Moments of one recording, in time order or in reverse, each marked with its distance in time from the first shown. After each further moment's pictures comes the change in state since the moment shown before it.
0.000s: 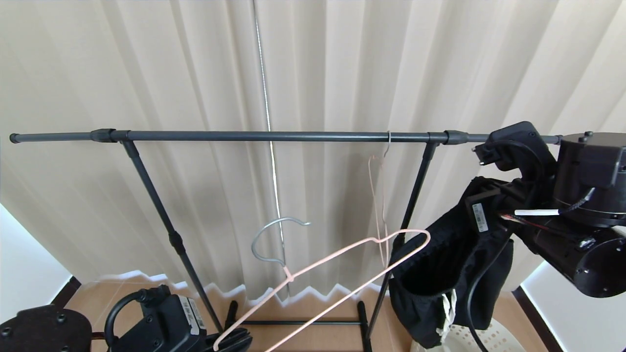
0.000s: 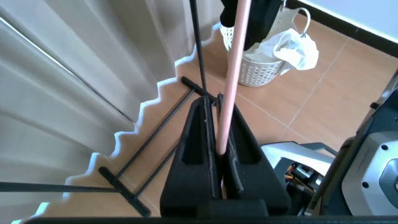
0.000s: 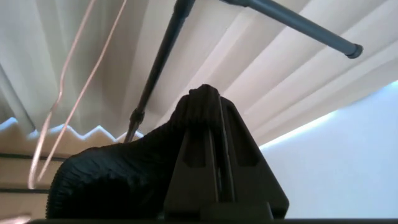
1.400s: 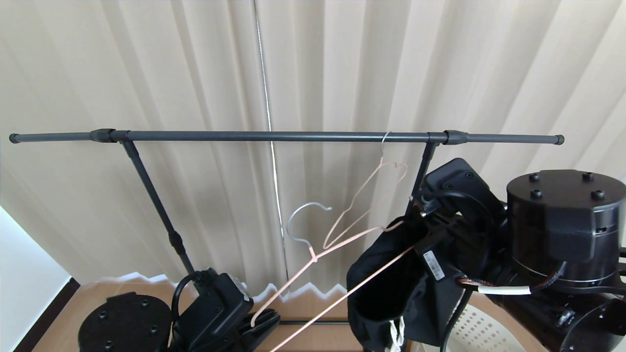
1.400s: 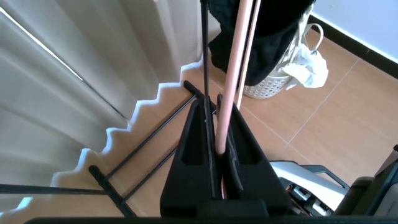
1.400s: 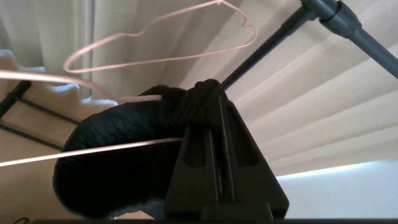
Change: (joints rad) left arm -0.026 0.279 -0.022 -0.283 0.087 -0.098; right arm 0.300 0.041 -0.004 0.063 -0.017 0.012
